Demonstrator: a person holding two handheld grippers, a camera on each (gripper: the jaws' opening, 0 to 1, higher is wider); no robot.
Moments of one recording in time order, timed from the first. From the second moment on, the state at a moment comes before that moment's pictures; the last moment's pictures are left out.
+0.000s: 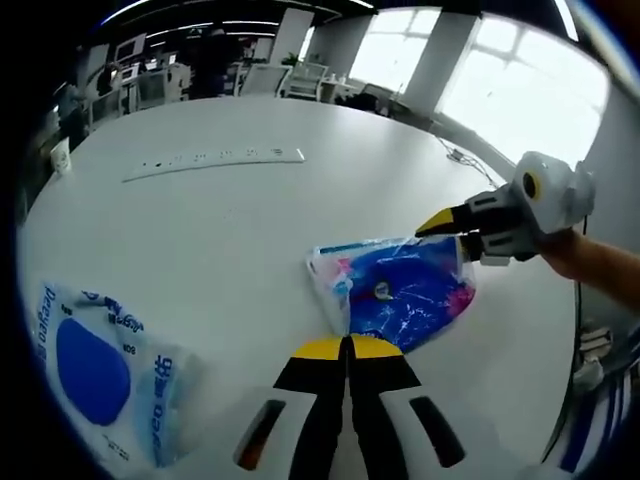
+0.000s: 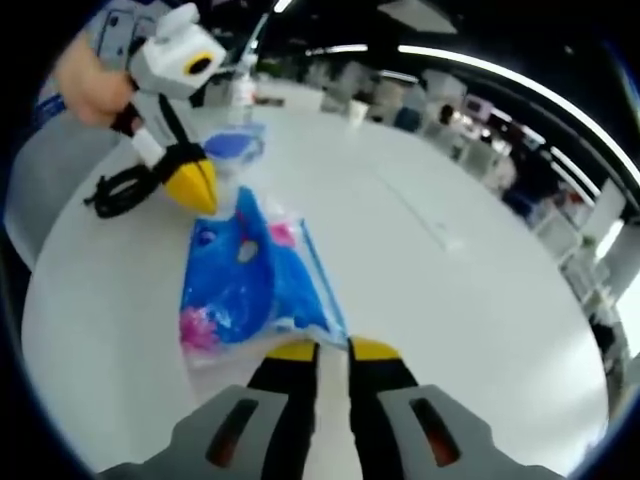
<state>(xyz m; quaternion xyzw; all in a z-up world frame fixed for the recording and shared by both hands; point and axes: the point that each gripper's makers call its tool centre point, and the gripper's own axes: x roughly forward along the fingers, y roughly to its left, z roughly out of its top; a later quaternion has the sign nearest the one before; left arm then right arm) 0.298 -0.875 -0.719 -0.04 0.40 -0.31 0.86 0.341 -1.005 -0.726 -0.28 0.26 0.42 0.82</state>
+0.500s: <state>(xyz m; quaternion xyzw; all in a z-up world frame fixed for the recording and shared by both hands) 0.293 -0.884 -0.723 -0.04 0.40 -0.32 0.86 0.343 -1.012 -0.726 -0.27 0.26 0.40 0.83</state>
